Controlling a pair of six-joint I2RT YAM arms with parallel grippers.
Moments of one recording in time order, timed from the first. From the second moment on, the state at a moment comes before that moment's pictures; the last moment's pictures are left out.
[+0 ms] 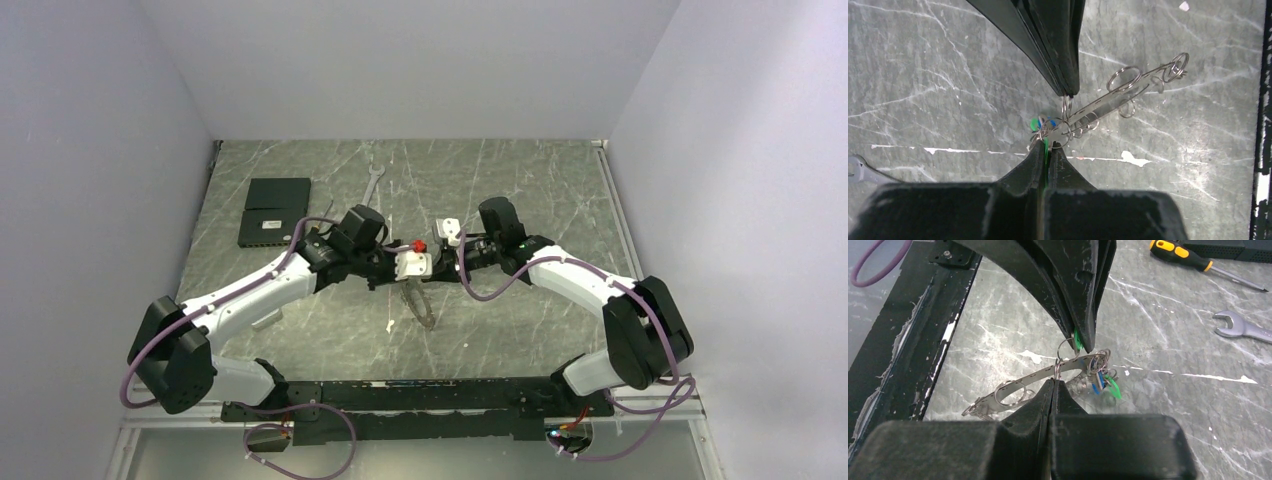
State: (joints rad) left arm -0.73 1.34 0.97 -0.43 0.42 0.78; right arm 0.53 1.44 0.83 -0.05 -1.08 -0.62
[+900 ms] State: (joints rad) left arm -0.73 1.35 1.15 -0.59 0.49 0.63; right arm 0.45 1.43 0.86 -0.04 -1.06 -0.50
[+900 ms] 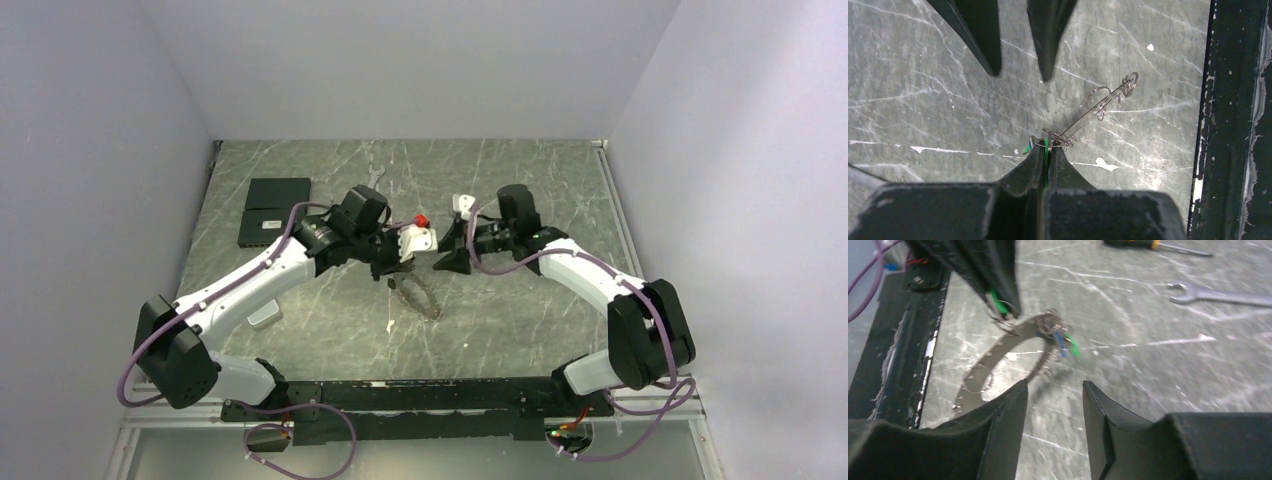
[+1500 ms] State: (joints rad) left arm -0.70 1.77 1.64 -0.96 0.49 0.25; right arm 0.25 1.34 0.93 -0.10 -1.00 -0.34
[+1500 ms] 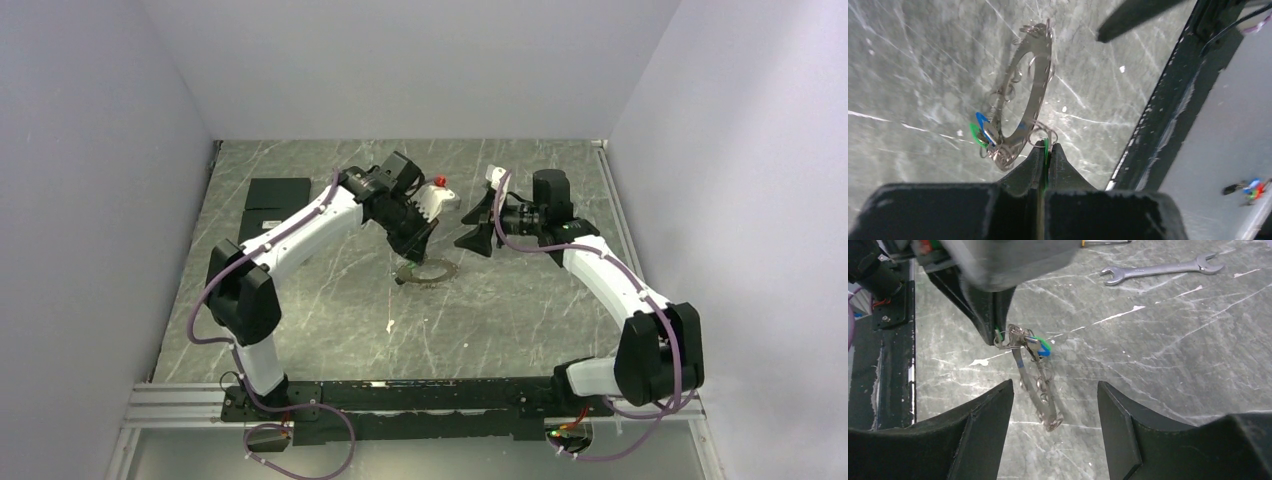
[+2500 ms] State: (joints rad) left arm -0.64 1.79 1.64 -0.92 0.80 0.00; right arm 0.41 1.28 0.85 -0.11 -0.97 -0.31
